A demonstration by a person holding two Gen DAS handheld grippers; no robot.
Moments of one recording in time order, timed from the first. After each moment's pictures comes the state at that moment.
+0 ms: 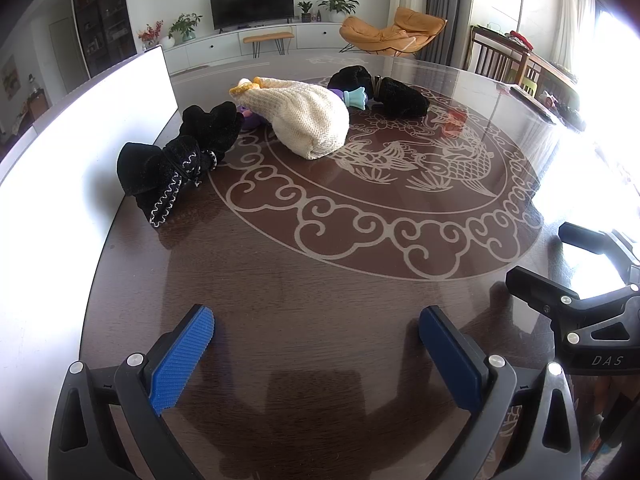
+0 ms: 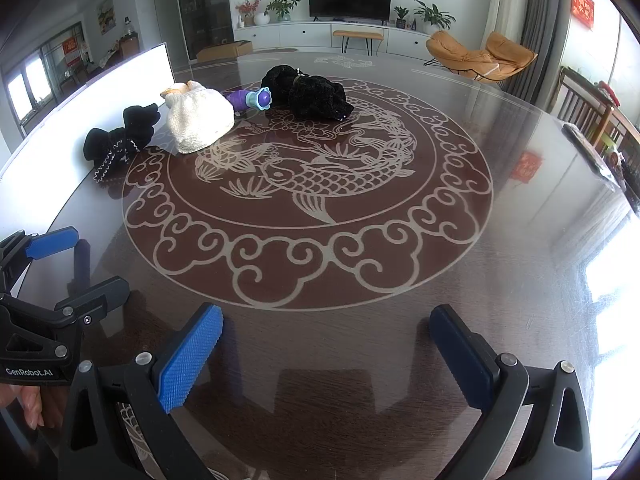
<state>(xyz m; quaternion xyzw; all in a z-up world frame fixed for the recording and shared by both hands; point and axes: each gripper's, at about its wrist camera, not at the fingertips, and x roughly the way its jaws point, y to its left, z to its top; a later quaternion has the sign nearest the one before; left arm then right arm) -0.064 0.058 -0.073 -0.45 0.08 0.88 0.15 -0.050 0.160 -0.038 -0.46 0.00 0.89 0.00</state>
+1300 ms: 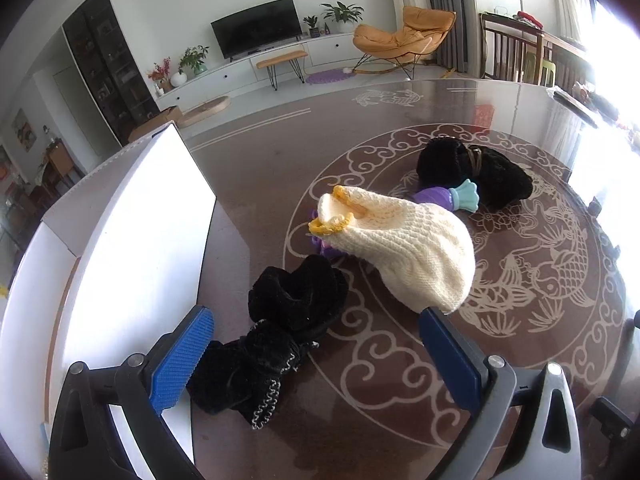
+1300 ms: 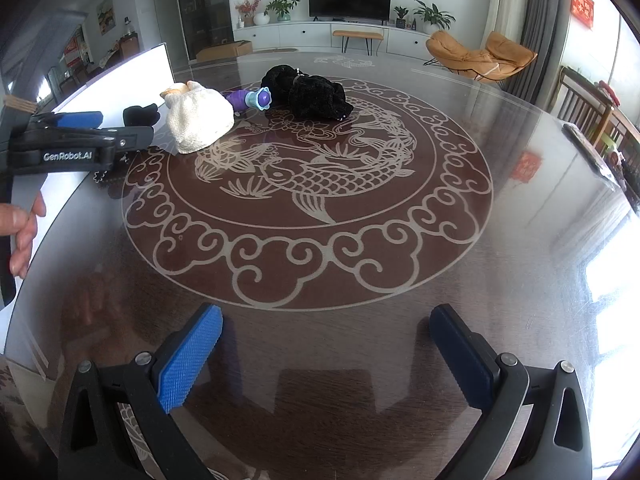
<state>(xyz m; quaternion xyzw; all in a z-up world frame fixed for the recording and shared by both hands) -0.190 0.049 -0.043 -0.42 0.17 0.88 0.10 -0.051 0.160 -0.038 -0.46 0.00 0.89 0.00</state>
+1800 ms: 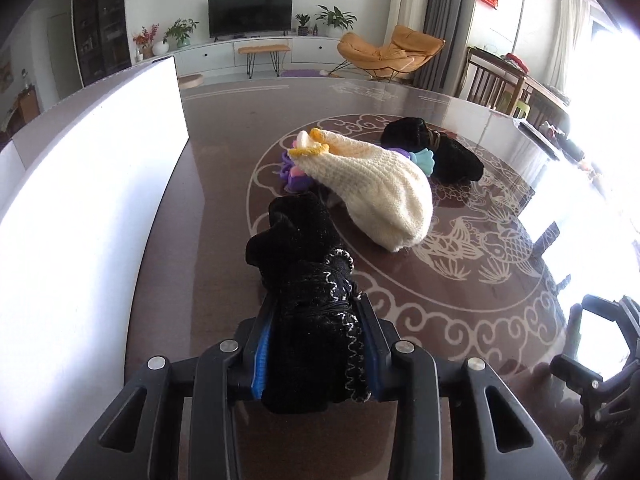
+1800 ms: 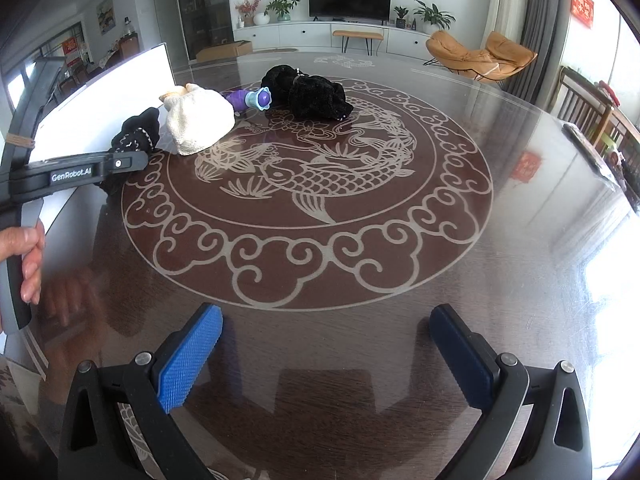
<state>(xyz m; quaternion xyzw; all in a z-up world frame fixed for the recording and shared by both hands) -0.140 0.010 -0.055 -0.43 0.05 0.88 0.19 -0.050 0.160 -0.038 -0.46 0.00 0.89 0.00</state>
